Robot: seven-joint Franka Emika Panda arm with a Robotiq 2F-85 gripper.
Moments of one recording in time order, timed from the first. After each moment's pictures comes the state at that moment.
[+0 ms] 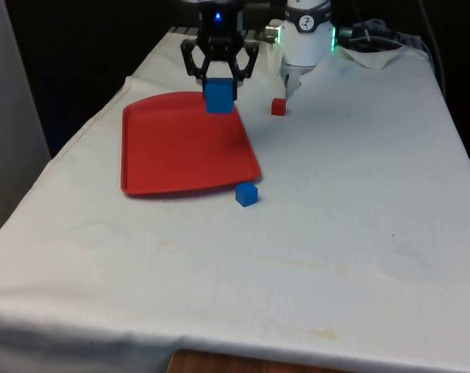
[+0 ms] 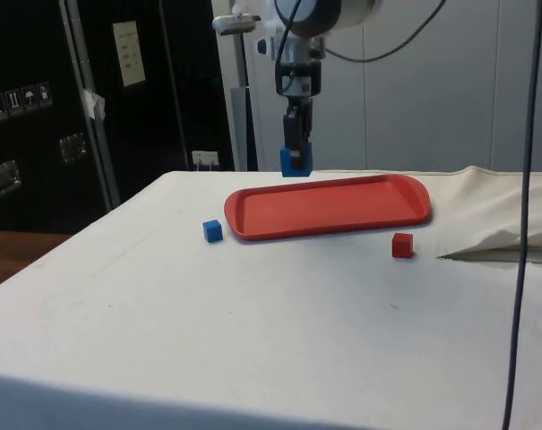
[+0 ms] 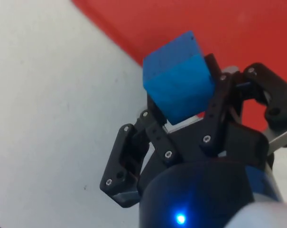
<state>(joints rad) 0.55 0.14 -0.82 -2.43 0.16 2.61 -0.50</state>
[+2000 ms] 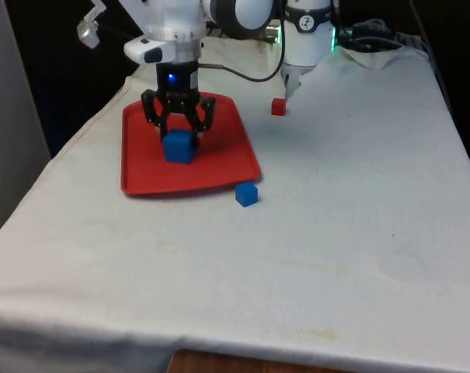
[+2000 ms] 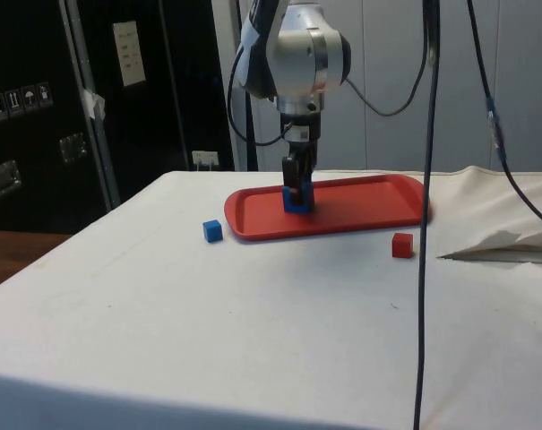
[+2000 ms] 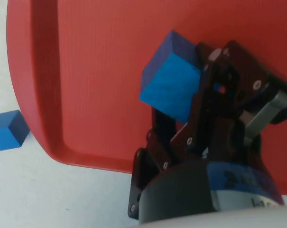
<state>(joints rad) 0.49 0.65 -0.85 -2.19 0.91 2.57 -0.98</state>
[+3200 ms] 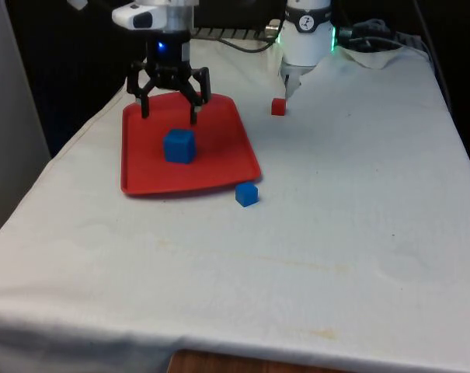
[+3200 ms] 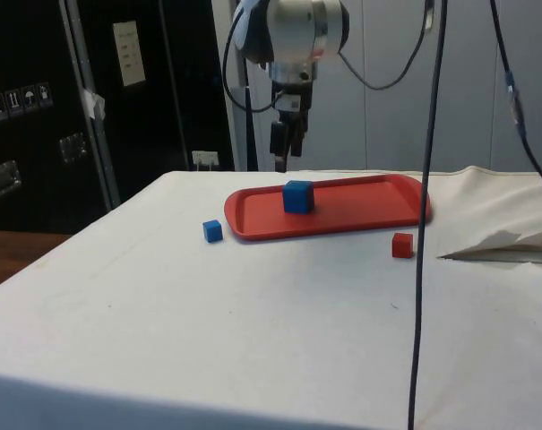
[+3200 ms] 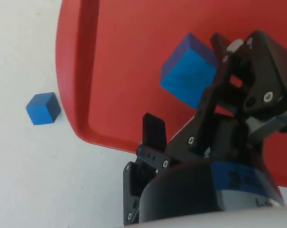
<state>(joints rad) 0.54 0.55 -0.94 -2.18 0.81 2.56 -0.93</state>
